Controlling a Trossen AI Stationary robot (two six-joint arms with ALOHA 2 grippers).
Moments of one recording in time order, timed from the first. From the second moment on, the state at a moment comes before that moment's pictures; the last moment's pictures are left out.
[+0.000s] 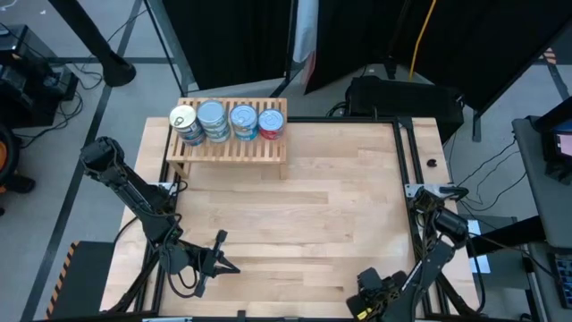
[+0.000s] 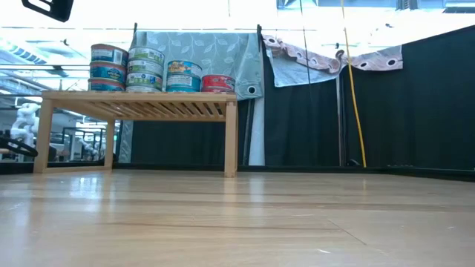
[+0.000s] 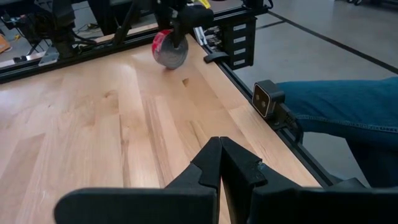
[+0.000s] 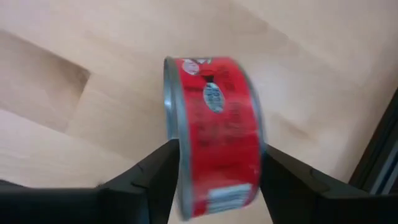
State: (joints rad) left arm -0.88 1.32 0.58 0.33 -0.50 -0.10; right arm 0.97 2.12 1.69 -1.41 0.06 2.09
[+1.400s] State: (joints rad) left arm -0.88 1.32 0.58 0.32 -0.50 -0.09; right arm 0.27 1.79 1.69 -0.53 0.87 0.49
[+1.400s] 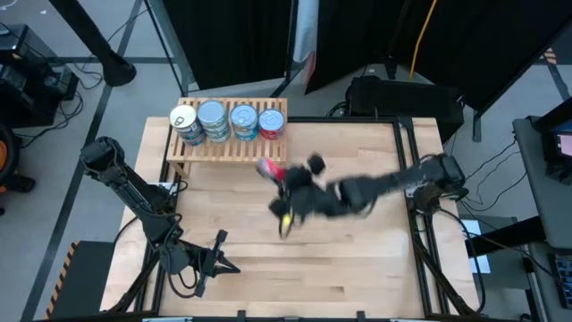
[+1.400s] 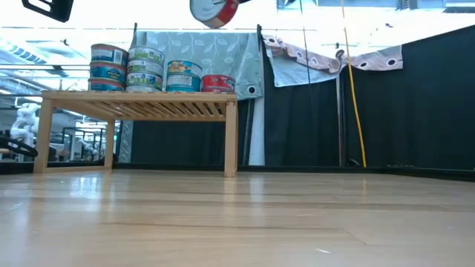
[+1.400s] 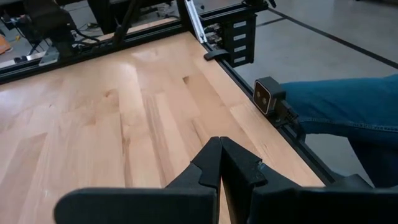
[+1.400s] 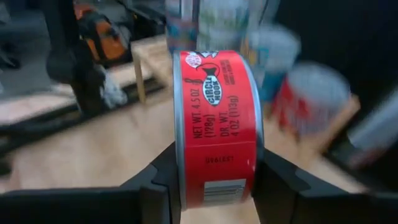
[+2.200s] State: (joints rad) left arm -0.84 1.32 0.58 0.23 -0.68 -0.10; right arm -0.33 1.78 1.70 -0.23 0.18 0.48
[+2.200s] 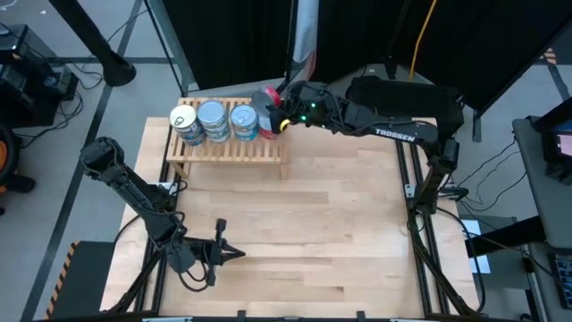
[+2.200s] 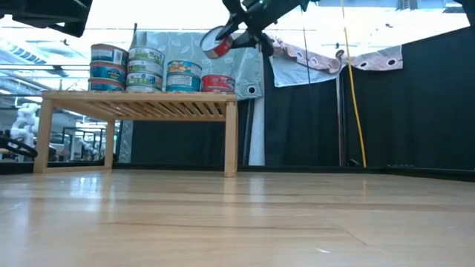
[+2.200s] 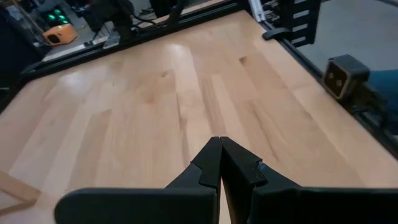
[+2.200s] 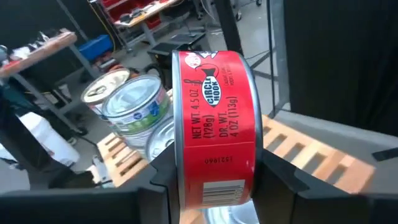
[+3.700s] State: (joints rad) left arm -0.86 1.32 0.58 0.24 -0.59 -0.14; right arm -0.36 1.80 1.69 -0.32 0.05 0.62
